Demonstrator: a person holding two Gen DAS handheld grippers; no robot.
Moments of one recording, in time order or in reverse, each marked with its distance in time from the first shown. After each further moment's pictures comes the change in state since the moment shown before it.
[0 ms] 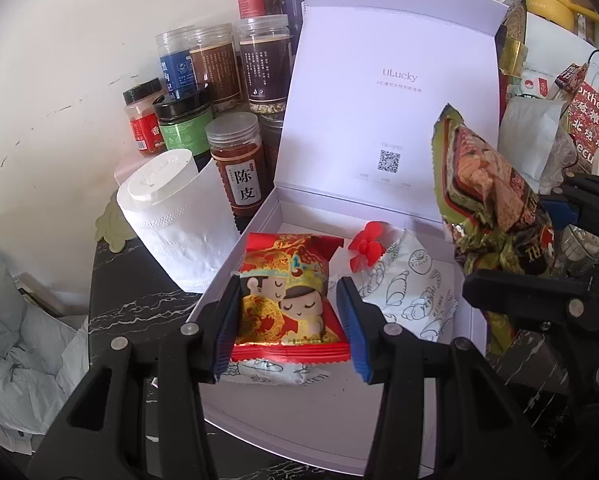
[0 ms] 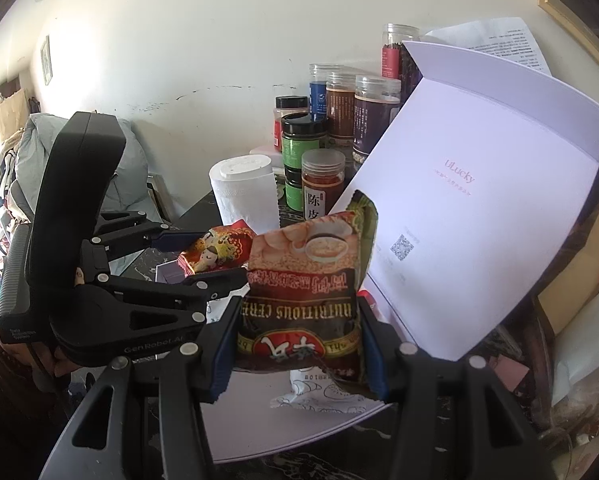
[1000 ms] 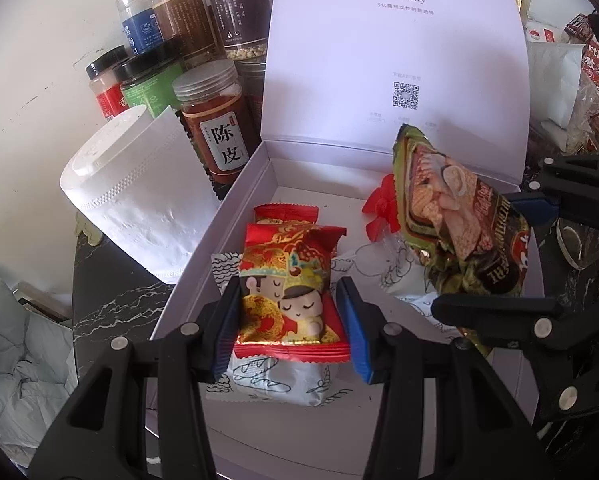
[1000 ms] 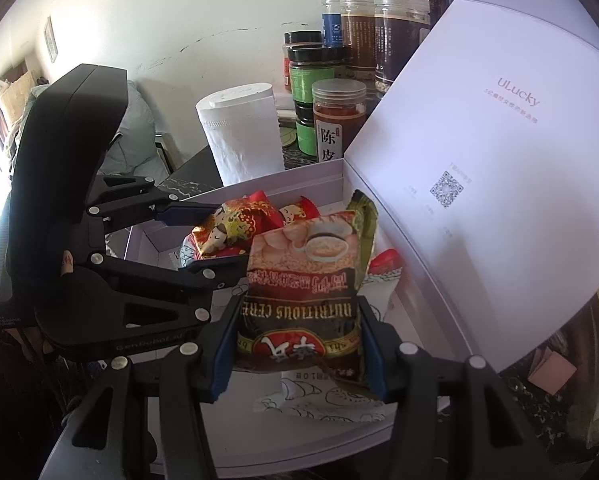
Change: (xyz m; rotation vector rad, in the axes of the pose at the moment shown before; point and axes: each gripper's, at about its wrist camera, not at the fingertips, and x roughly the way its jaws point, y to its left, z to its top) left arm 0.058 -0.008 -0.007 0.082 0.124 0.010; right arm 0.065 -0.014 -0.023 -0.021 0.149 0.094
